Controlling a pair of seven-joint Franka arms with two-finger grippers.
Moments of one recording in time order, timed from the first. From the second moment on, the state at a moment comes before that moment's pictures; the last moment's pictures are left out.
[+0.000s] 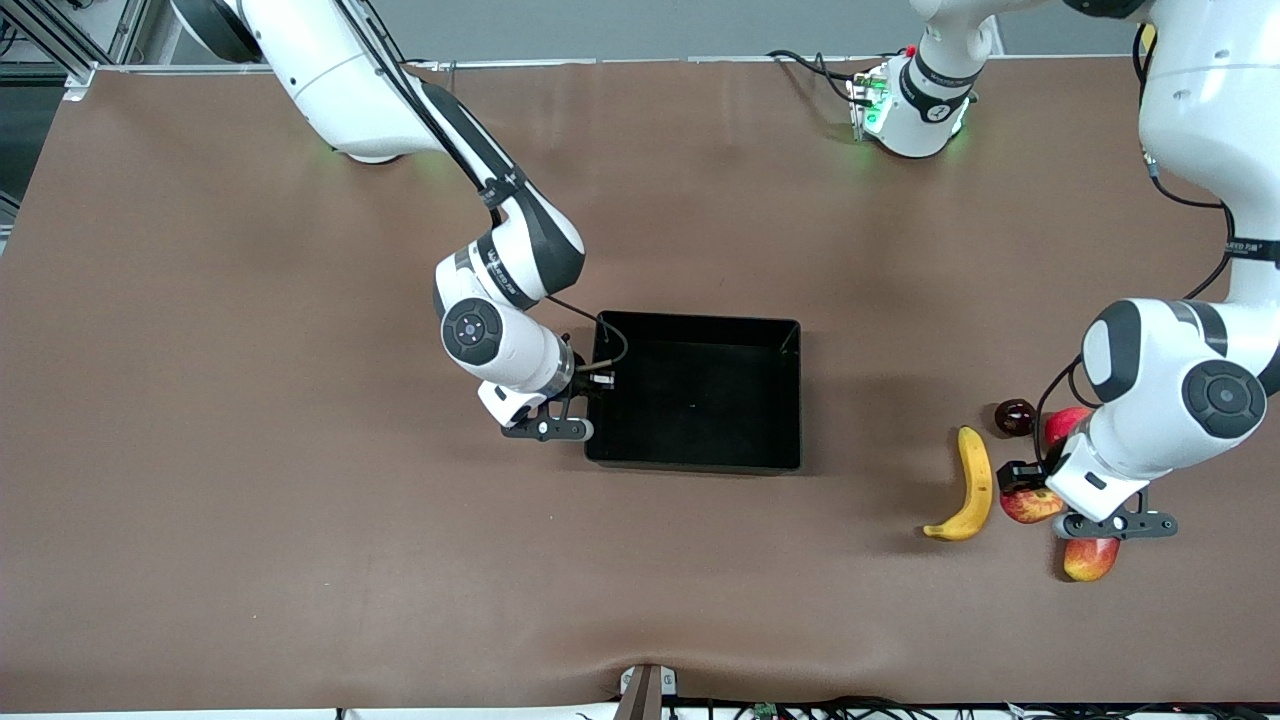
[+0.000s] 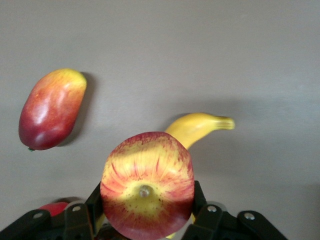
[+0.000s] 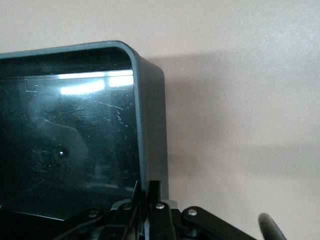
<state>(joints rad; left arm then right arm) 0.20 0.60 -0.27 -1.55 0.22 2.22 -0.12 0.51 0.69 0.09 -1.54 0.30 2.28 0.47</state>
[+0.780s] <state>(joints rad) 0.13 0.59 -0.31 -1.57 0.22 2.22 -0.30 0.36 0.62 0.01 -1.25 0.20 1.91 0.47</state>
